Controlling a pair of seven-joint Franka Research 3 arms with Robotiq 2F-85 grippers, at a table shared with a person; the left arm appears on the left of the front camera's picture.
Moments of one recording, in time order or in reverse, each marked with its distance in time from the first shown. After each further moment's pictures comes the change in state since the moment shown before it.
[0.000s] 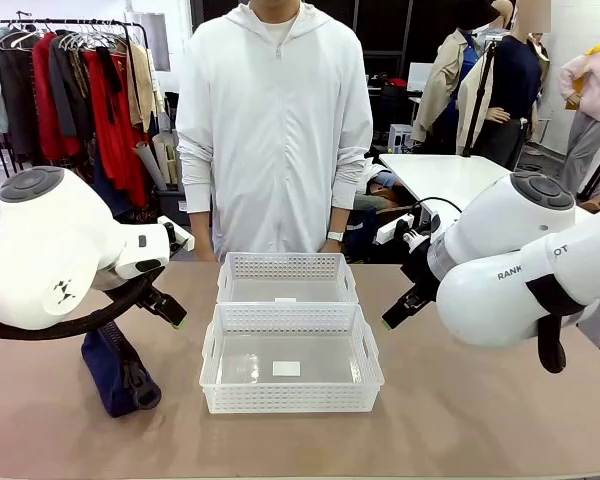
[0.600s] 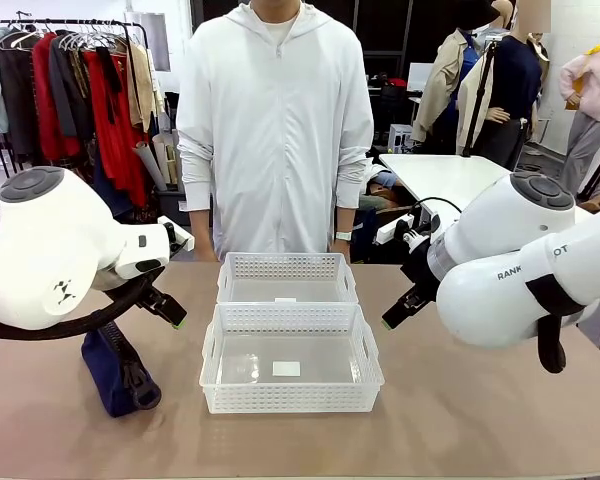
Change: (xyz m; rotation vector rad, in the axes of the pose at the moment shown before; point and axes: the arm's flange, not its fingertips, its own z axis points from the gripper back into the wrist) left arm 0.000 0.000 0.000 0.000 0.000 0.000; right arm 0.000 0.000 0.000 0.000 0.000 0.000
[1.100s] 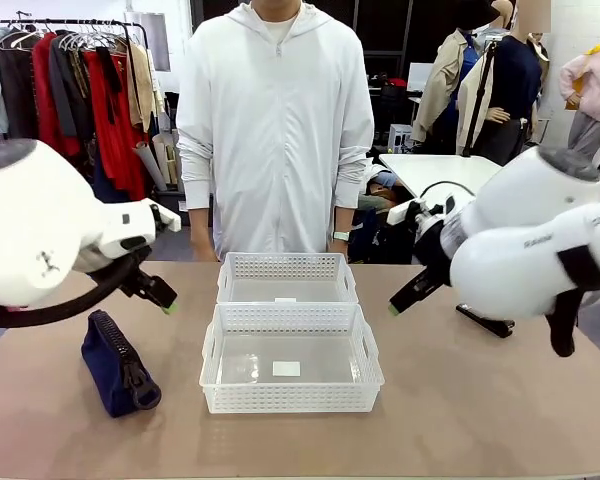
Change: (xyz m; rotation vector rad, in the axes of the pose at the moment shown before) left arm 0.005 0.018 0.037 -0.037 -0.008 0.076; right arm 0.007 -0.014 0.038 0.044 -0.012 -0.050
